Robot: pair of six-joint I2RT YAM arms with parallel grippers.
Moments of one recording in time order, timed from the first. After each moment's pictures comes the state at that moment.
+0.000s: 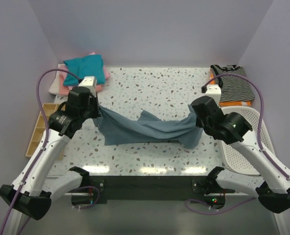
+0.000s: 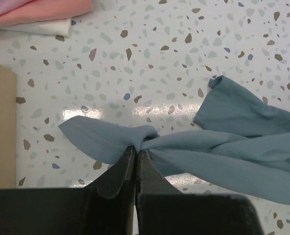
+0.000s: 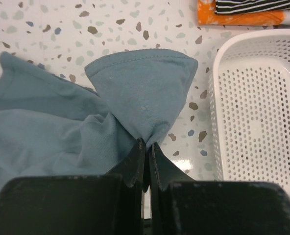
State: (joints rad) left arm -0.37 1.00 1.15 -0.77 -0.21 -0.29; right arm 0.73 1.04 1.28 -1.12 0.68 0.54
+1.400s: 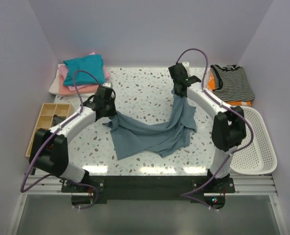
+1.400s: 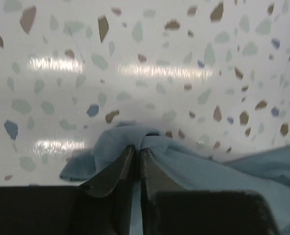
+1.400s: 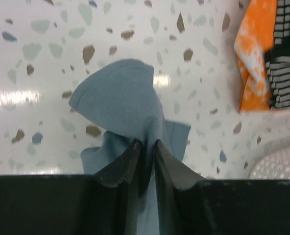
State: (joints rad) left arm -0.35 1.46 0.98 -0.42 -0.10 -0.44; right arm 0.45 1.81 1.55 -0.64 0.56 0.29
